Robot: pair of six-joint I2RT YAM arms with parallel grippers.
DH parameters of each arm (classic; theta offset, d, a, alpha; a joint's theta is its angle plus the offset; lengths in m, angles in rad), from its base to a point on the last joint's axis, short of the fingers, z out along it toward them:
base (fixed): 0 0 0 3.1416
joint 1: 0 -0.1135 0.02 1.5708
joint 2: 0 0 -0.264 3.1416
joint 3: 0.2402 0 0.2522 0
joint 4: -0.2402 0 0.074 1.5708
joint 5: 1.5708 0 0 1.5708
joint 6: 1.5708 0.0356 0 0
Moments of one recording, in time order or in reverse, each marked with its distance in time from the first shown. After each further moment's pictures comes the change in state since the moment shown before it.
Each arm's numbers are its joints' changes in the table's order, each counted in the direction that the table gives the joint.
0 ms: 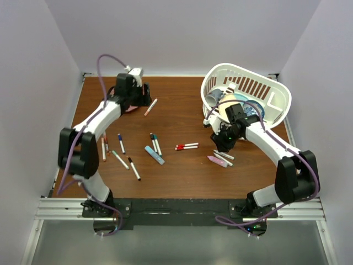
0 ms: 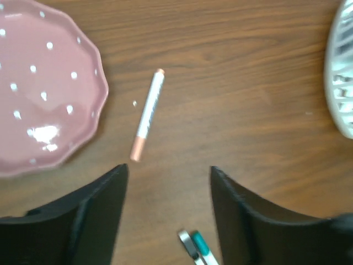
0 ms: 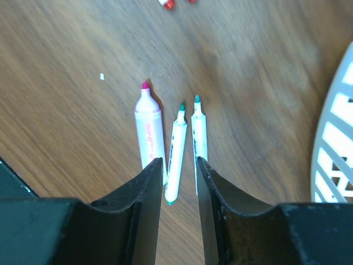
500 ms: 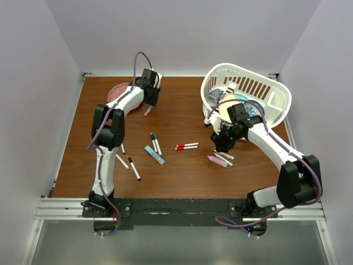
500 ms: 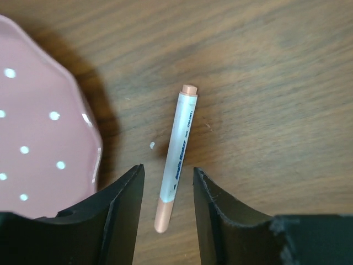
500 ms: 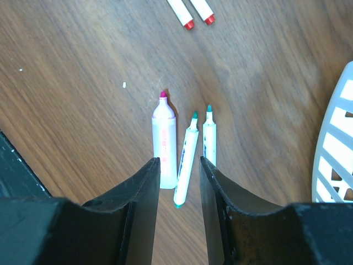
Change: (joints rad) left arm 0.090 0.595 0.617 -0.340 -0.241 0.235; right arm 0.004 -0.051 0.000 -0.011 -0.078 -0.015
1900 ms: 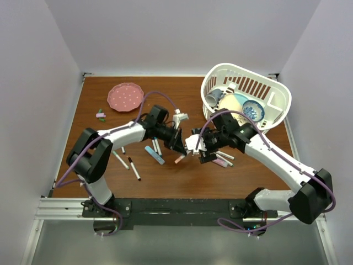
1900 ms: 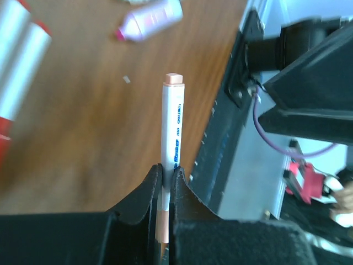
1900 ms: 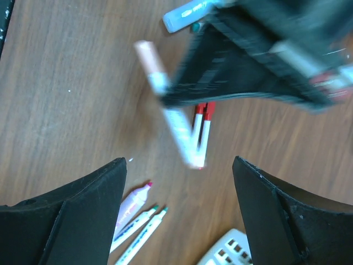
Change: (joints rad) left arm 0.279 -0.546 -0.842 0.342 1.020 -0.275; right arm -0.327 -0.151 0.040 0.056 -0.135 -0.517
